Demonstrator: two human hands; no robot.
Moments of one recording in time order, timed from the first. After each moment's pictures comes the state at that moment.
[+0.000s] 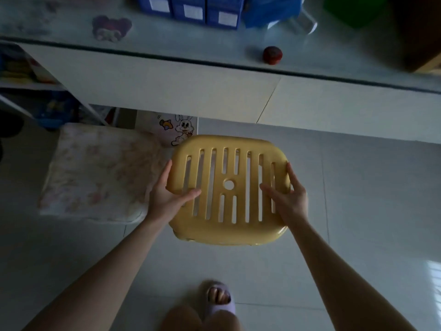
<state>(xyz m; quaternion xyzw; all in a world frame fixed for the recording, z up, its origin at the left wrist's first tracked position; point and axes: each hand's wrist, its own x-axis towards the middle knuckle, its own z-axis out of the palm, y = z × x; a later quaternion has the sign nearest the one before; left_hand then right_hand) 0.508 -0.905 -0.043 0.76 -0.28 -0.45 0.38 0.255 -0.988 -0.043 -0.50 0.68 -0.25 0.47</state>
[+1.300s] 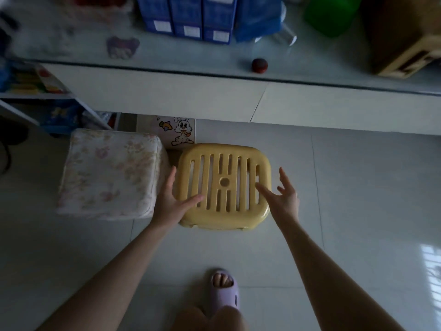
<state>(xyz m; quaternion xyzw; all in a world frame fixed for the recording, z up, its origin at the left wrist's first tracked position) 0.501 -0.879 -0.007 0.75 -0.29 -0.49 0.34 0.266 -0.953 -0.008 -0.47 0.72 -0.23 0.46</state>
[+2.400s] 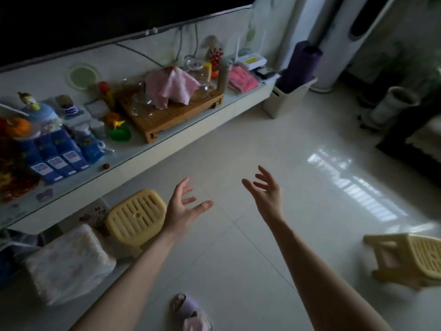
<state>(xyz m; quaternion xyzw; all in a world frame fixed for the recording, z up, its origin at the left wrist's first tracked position) 0.258 -0.708 0.450 0.49 -0.55 -0.62 0.28 0.059 -0.640 0.468 -0.26 0.75 -0.53 0.29</state>
